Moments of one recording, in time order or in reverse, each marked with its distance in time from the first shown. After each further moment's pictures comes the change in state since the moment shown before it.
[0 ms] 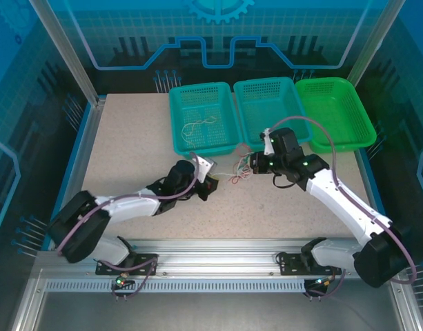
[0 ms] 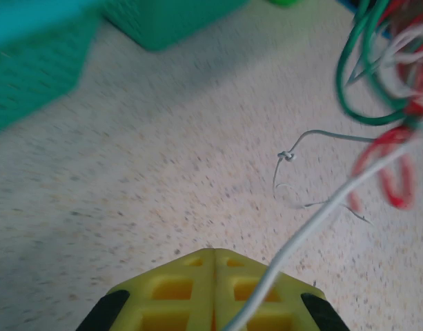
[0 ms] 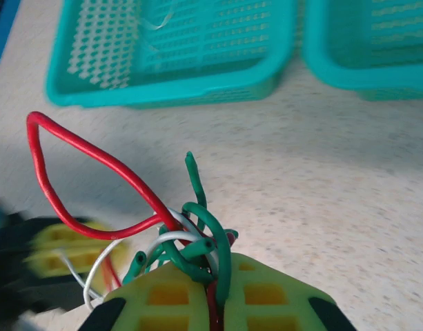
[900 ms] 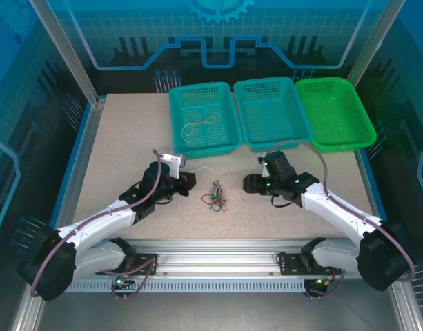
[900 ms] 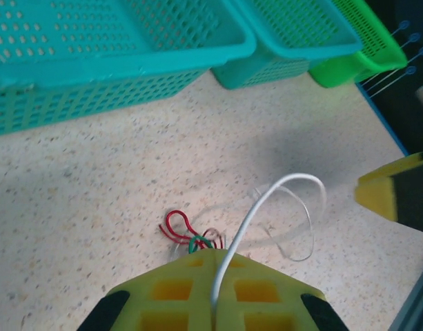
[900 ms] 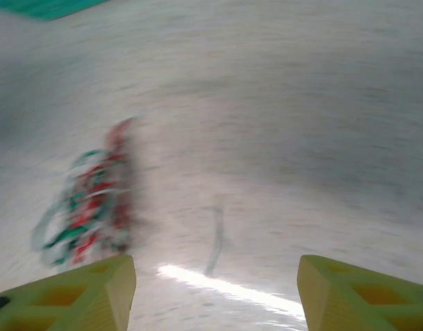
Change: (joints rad) left arm 0.135 -0.290 -0.095 -0.203 -0.045 -0.265; right arm 0.129 -0.002 -0.237 0.121 -0.007 0.073
